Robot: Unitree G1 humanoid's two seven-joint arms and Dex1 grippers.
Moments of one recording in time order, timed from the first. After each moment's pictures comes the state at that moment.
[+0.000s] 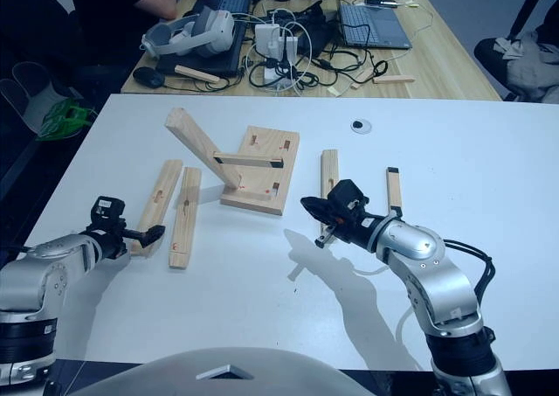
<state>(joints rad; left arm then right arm) 0.06 0.59 0.15 -0.27 -0.32 1.04 -0.38 0.03 -0.55 0.08 -0.52 0.35 0.62 0.64</state>
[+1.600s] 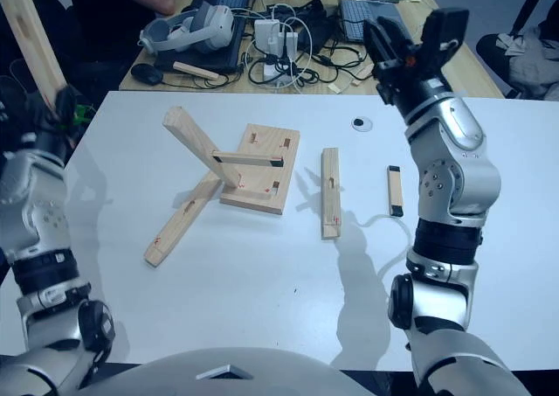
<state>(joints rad) -0.49 0.43 0.44 0.06 -0.34 0.31 -0.19 -0.62 -0.33 -0.23 -0.13 0.58 0.55 0.39</state>
